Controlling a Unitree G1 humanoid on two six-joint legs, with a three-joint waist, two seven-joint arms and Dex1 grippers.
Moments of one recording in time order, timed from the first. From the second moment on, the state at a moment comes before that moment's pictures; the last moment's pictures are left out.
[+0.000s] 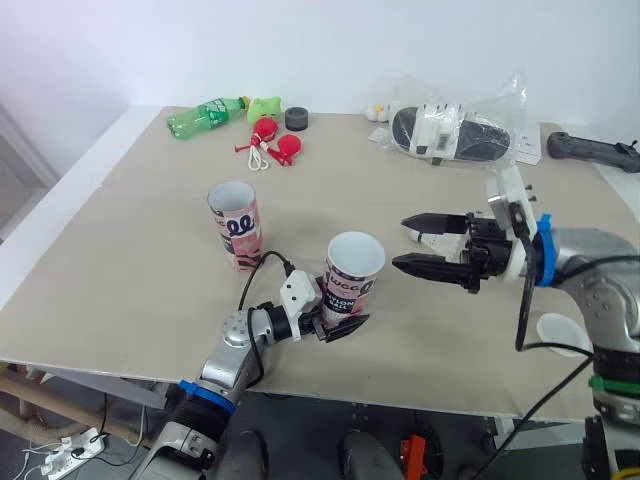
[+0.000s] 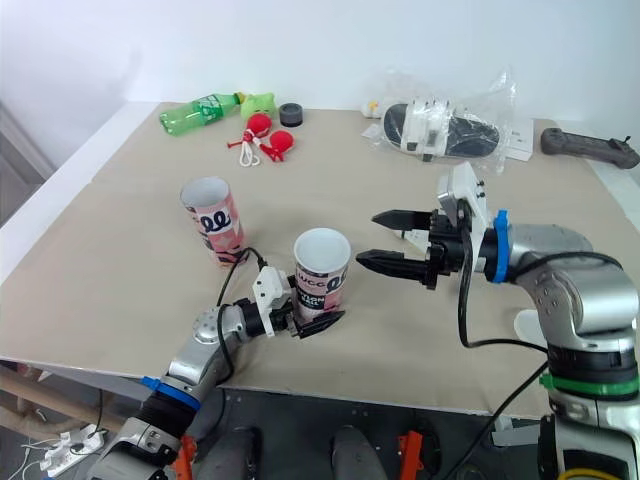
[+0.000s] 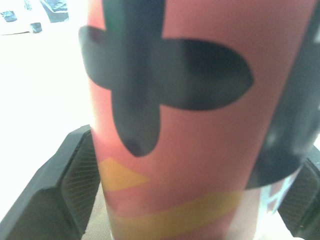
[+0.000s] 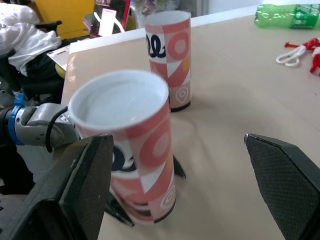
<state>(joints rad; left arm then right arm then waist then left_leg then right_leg) -0.33 0.11 -0.25 0.25 -0.20 -0.09 -0.88 -0.44 -0.78 -0.21 -0.30 0.63 0.75 1.11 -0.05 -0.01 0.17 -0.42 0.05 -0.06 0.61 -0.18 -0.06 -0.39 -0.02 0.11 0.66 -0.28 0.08</state>
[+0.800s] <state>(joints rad) -0.18 0.30 -0.20 0.02 -0.28 0.02 -0.92 -0.10 -0.50 0.06 -0.32 0.40 0.38 0.88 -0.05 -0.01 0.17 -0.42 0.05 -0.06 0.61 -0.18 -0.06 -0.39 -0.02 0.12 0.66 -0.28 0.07</state>
